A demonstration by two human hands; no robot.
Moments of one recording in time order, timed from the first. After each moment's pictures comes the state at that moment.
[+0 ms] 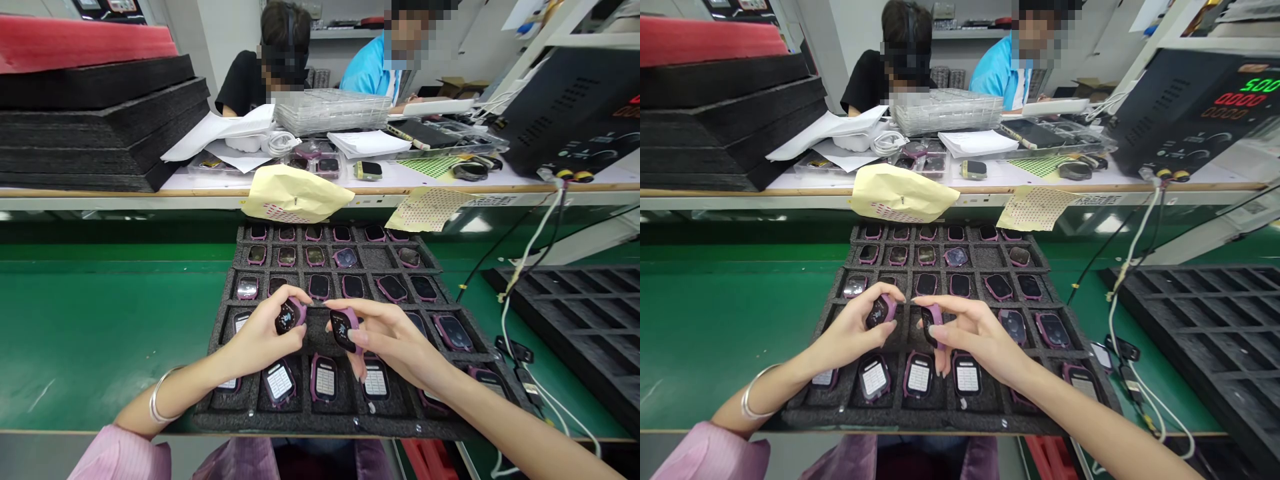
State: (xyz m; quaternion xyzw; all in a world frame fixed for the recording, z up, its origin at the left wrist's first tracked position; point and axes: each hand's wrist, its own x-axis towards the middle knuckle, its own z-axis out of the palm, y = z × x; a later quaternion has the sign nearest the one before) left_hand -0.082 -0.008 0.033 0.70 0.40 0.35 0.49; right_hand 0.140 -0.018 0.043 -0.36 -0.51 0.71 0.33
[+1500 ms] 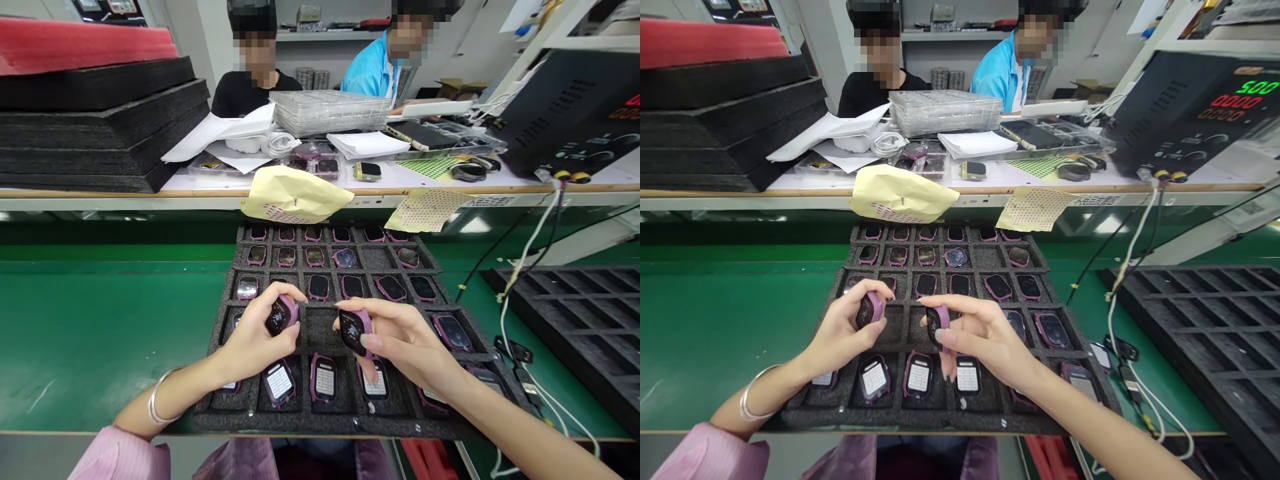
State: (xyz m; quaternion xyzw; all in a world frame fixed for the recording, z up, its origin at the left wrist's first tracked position) left_hand -0.087 -0.012 0.032 0.68 0.39 0.42 0.46; right_hand 0.145 -0.023 0.051 -0.32 -0.53 0.70 0.37
